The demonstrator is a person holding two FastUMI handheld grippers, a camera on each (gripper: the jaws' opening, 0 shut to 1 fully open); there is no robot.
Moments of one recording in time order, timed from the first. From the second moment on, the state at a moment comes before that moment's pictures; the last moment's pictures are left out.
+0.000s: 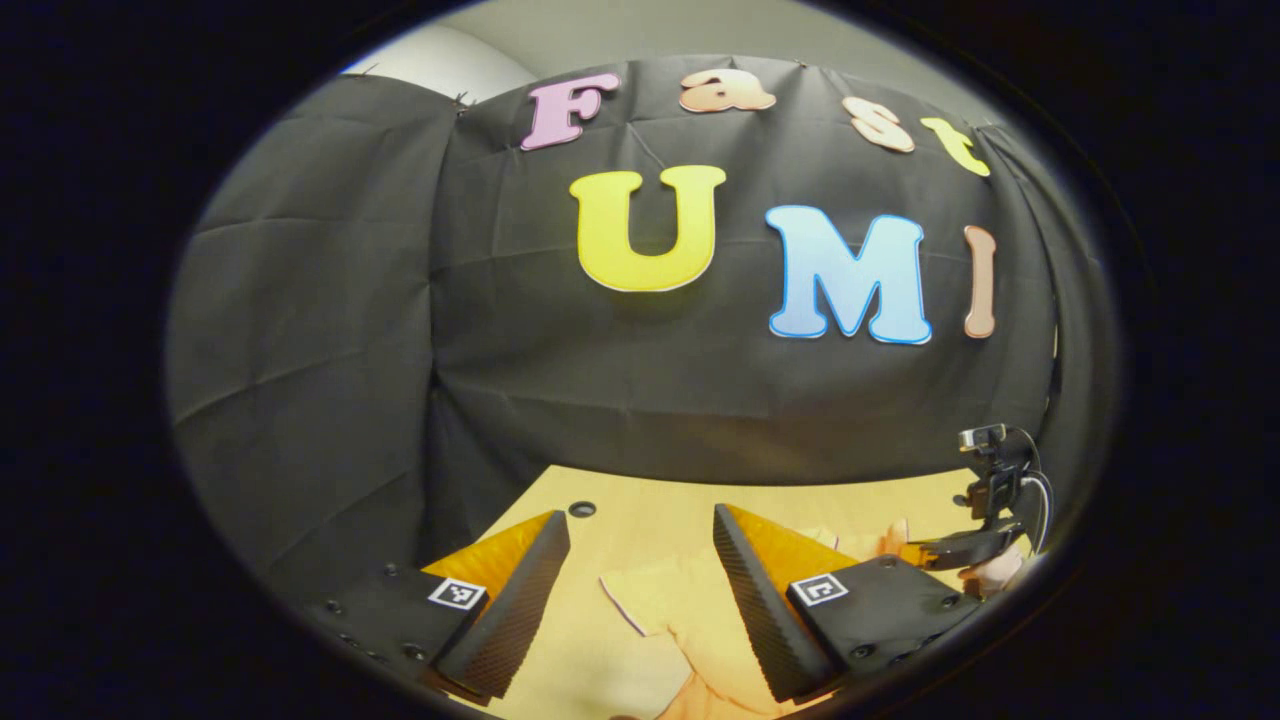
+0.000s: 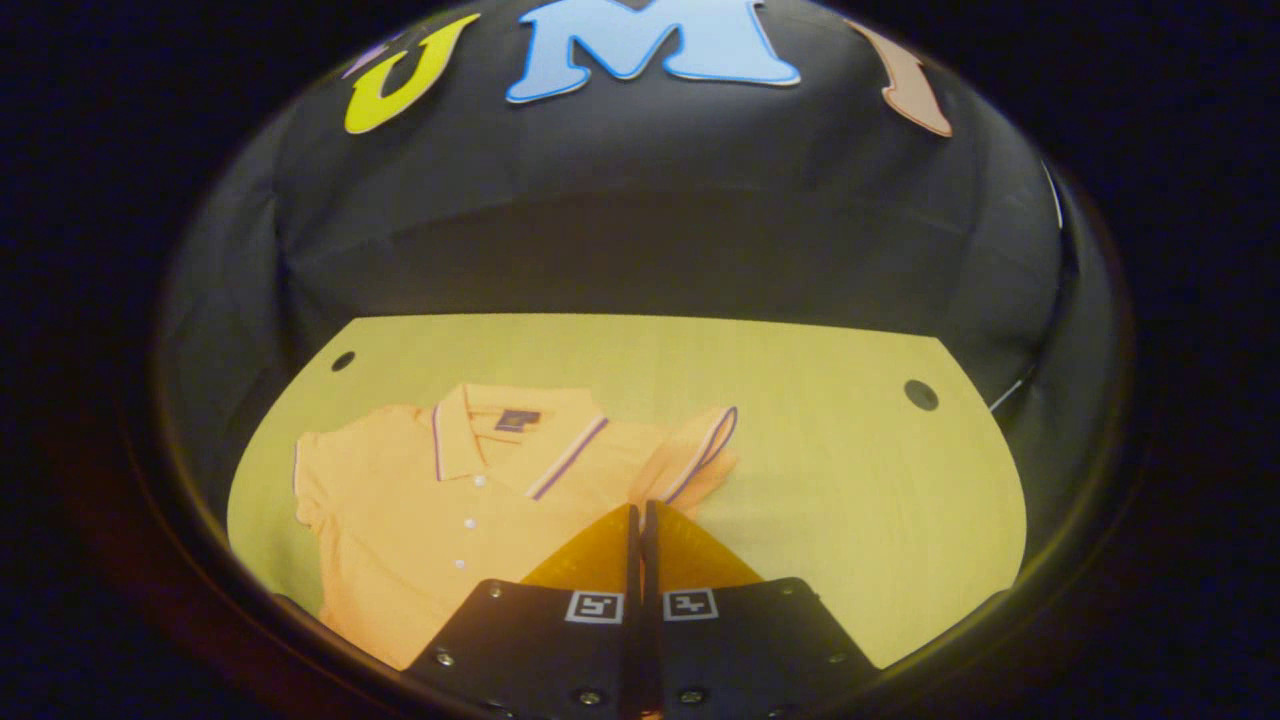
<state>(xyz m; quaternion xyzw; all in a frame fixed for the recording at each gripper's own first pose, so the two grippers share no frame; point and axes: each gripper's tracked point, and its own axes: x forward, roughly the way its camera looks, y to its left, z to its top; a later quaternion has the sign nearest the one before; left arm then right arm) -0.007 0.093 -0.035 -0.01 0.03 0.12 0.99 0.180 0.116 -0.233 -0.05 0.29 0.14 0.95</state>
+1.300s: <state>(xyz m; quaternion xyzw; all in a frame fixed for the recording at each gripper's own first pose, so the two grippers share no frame) 0.028 0.125 -0.123 -0.03 0.10 0.12 0.99 0.123 0.169 -0.224 -0.03 0.31 0.20 0.93</state>
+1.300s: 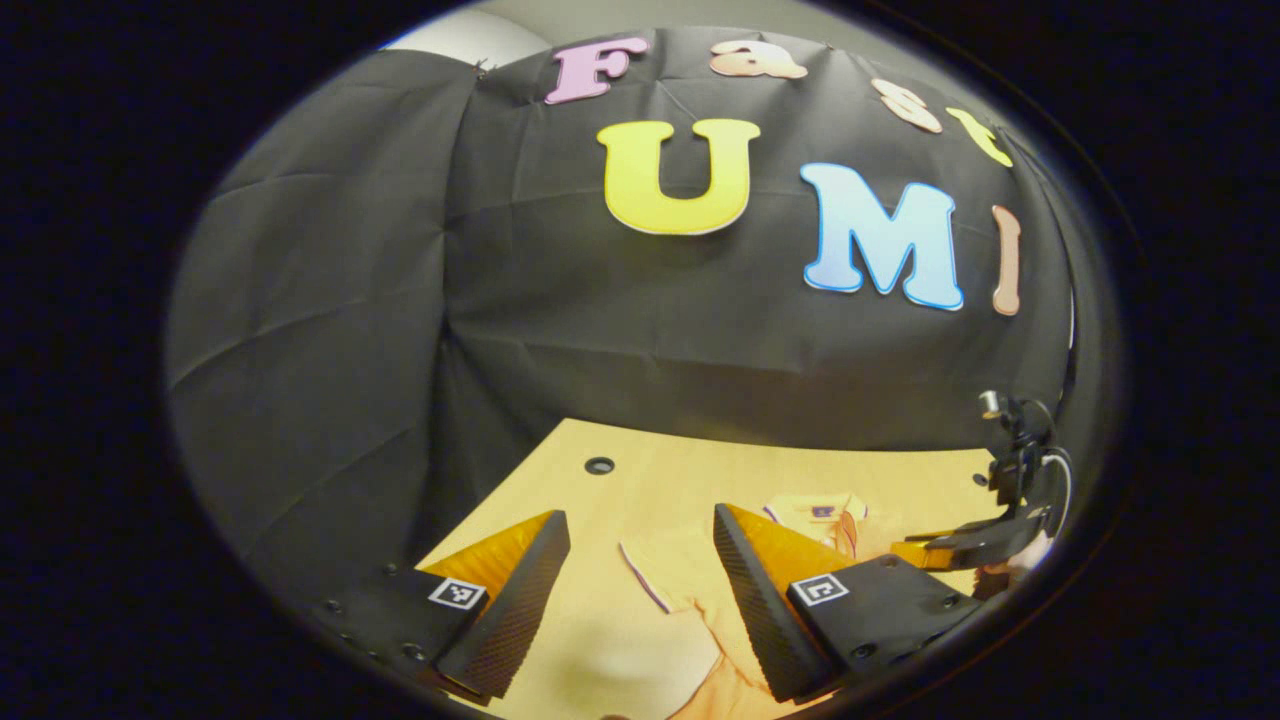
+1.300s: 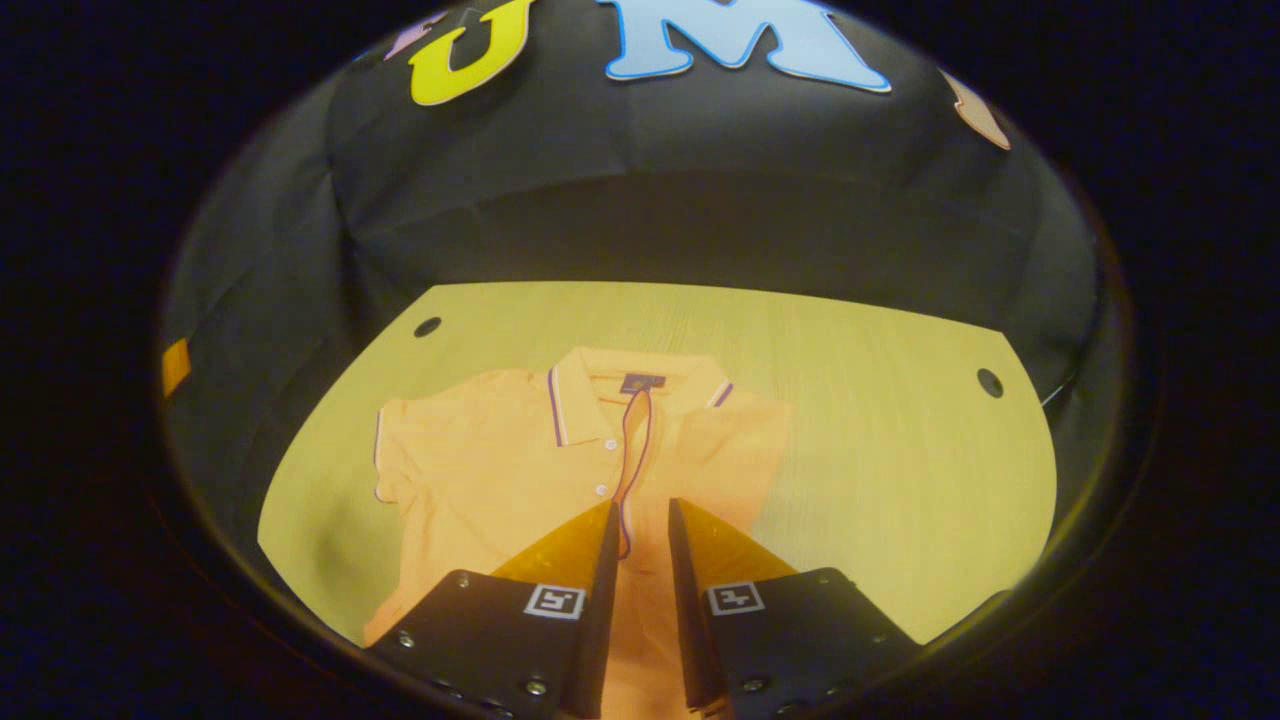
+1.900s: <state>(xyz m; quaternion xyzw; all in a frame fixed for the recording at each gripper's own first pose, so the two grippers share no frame) 0.121 0.125 -0.307 -0.06 0.25 0.10 0.96 0.044 0.101 -0.158 0.03 0.27 0.14 0.95</state>
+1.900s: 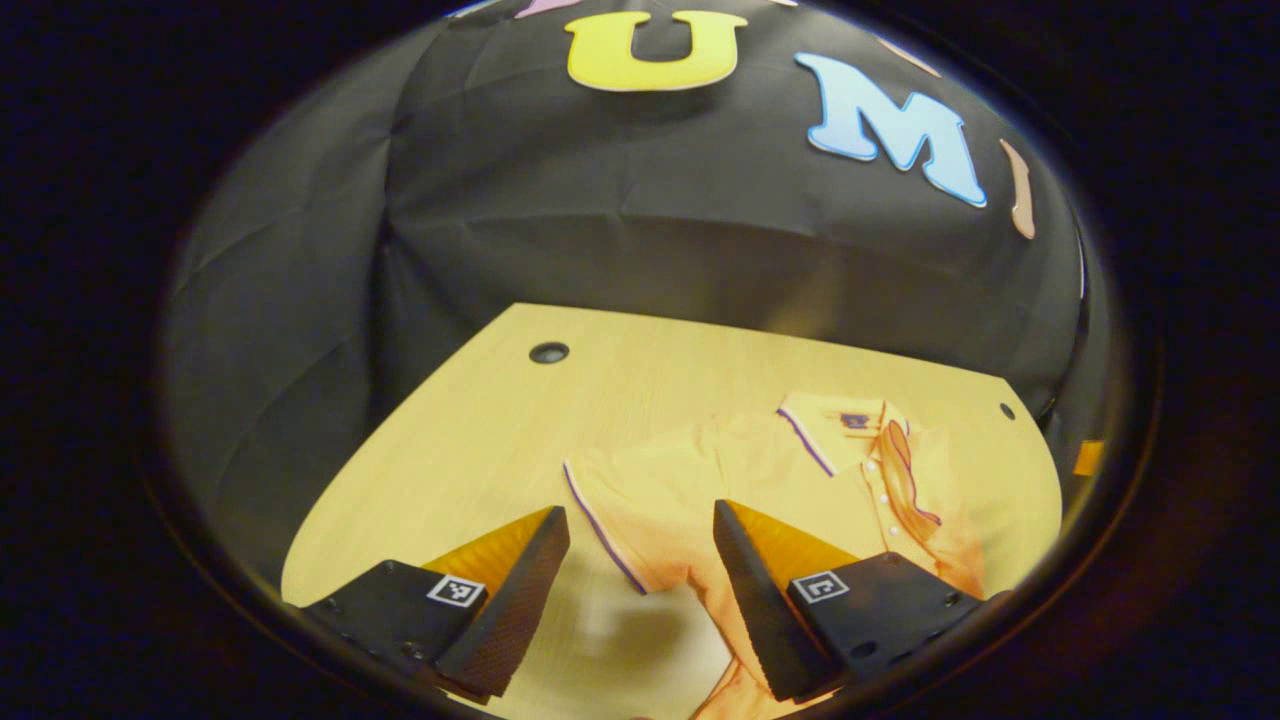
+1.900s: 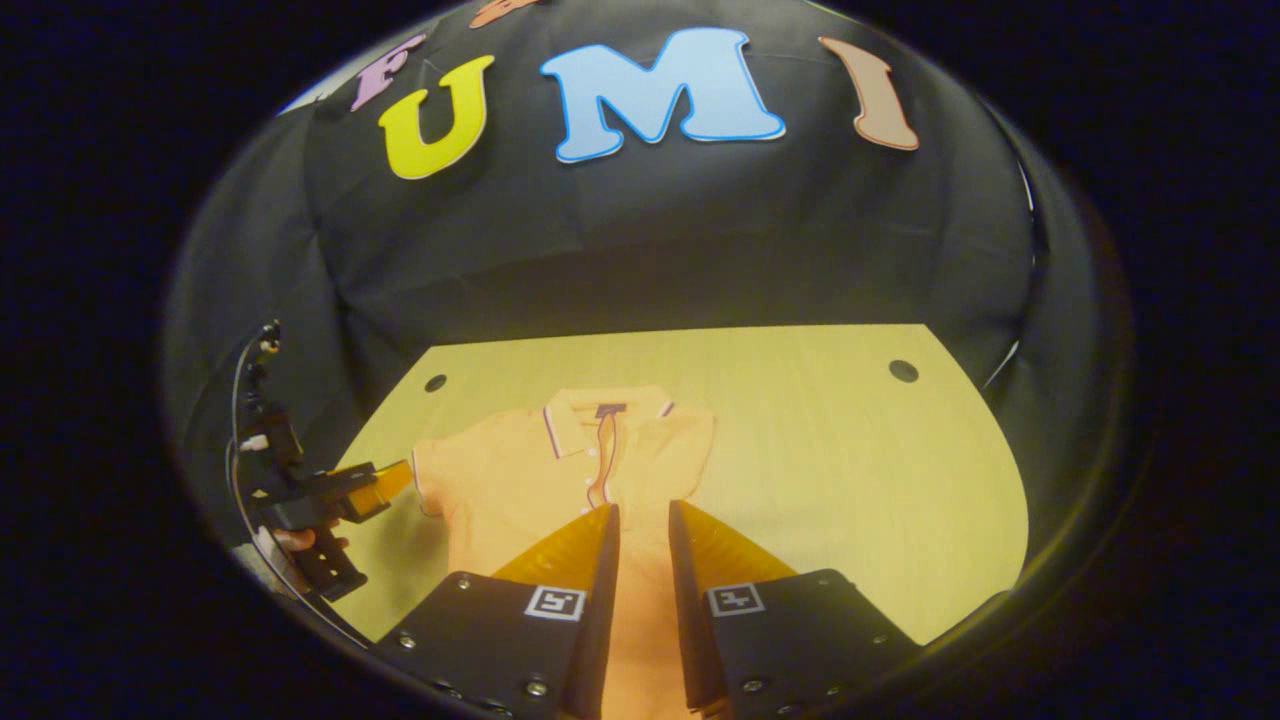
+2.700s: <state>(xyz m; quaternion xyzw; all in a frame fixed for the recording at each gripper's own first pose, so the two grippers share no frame) 0.149 0.128 -0.372 -0.06 0.29 0.12 0.95 0.023 0.069 -0.165 0.05 0.29 0.09 0.95</state>
